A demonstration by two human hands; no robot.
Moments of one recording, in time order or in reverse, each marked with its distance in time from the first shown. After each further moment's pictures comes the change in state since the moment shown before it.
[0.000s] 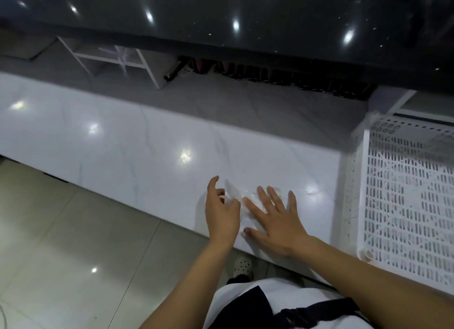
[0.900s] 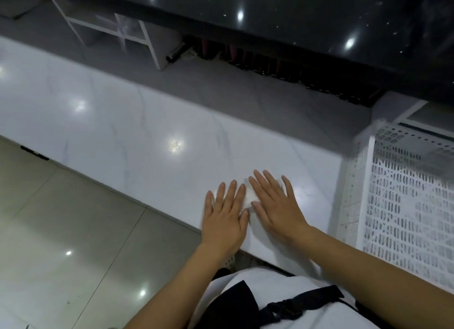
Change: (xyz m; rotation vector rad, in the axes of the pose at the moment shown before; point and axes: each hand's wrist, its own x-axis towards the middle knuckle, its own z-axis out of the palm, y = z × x) left_hand 0.001 -0.057 0.003 1.015 -0.354 0.480; right_hand 0.020 0.018 -0.009 -0.007 0.230 -0.094
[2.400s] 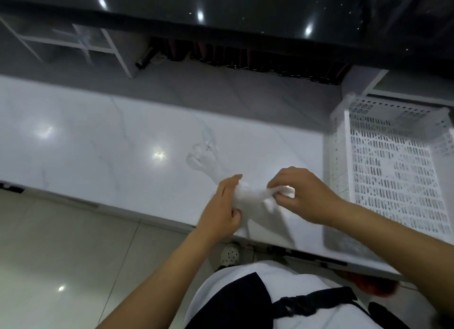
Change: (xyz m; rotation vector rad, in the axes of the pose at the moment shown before) left_hand 0.008 -0.027 -0.027 -0.596 0.002 0.316; right_hand -0.039 -0.027 -0.101 0.366 0.109 0.090
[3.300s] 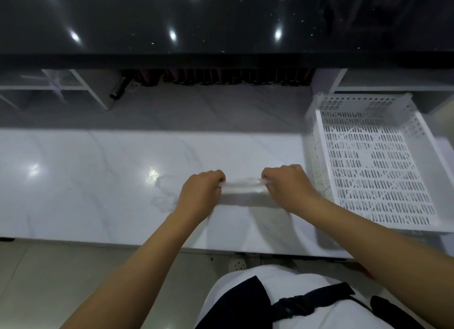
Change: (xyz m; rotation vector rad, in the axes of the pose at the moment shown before) left_hand 0.071 0.037 -0.061 0.503 -0.018 0.098; right_hand 0.026 0.037 0.017 -0.431 0.088 0.308
